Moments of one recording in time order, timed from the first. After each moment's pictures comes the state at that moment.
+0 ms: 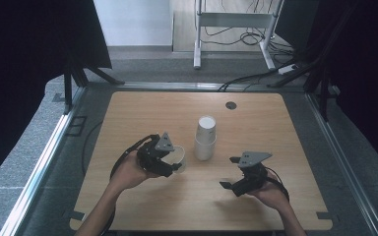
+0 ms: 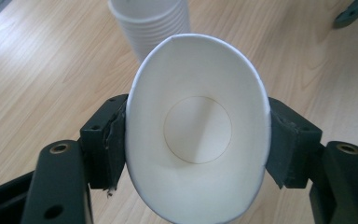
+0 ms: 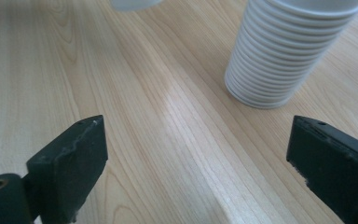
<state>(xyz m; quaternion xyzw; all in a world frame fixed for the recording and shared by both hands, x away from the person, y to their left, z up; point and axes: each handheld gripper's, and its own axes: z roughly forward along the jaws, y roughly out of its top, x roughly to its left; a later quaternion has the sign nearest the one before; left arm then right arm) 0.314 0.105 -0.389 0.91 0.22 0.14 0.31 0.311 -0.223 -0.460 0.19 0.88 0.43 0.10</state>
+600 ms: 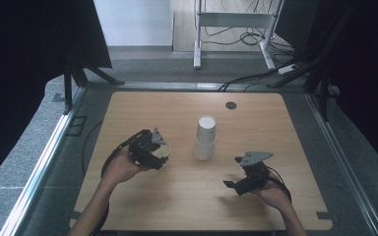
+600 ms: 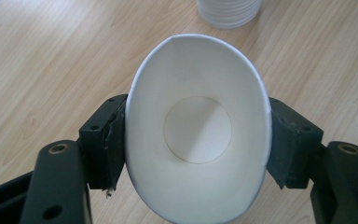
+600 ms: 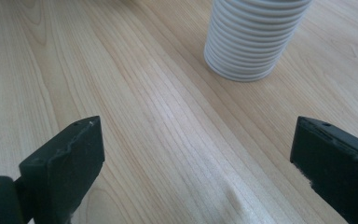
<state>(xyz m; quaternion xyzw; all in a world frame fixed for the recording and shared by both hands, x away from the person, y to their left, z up) 0.338 0.127 -0.404 0.92 0.28 0.17 0.23 0.318 -0.233 -0.472 0.22 0.88 0.40 0.11</state>
